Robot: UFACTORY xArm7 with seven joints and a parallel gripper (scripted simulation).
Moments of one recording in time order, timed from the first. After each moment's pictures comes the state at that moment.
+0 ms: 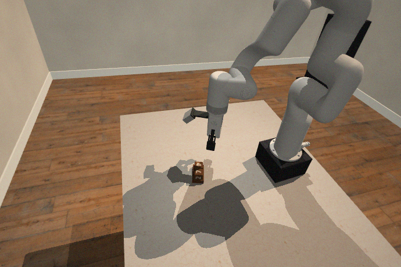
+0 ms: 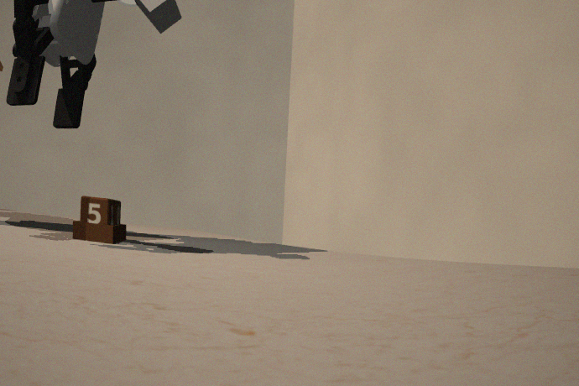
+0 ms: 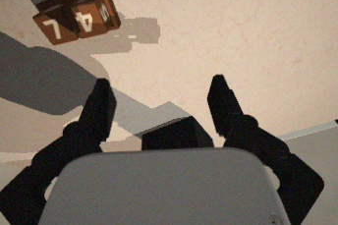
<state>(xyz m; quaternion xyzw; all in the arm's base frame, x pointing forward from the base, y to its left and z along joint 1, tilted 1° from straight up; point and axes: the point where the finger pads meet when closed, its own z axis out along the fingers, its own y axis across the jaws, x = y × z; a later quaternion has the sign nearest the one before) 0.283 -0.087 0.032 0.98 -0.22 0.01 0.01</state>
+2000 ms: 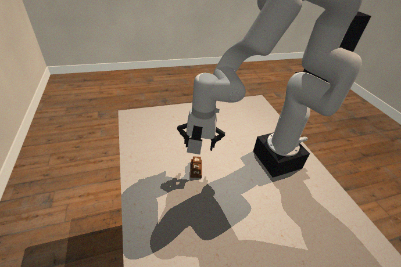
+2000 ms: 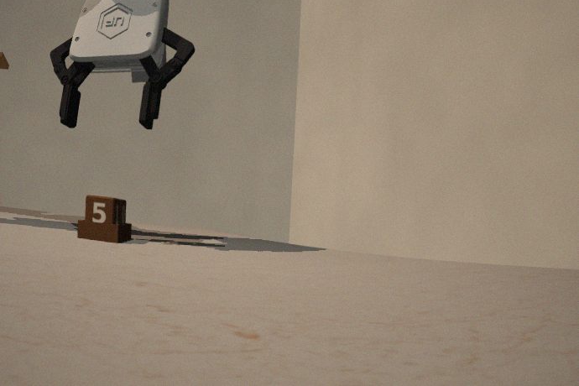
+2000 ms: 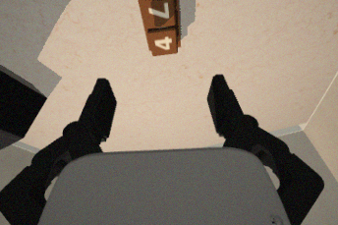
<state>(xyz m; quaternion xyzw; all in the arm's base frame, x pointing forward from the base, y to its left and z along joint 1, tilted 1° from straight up) 0.340 -0.039 0.037 0.83 0.56 0.00 0.01</state>
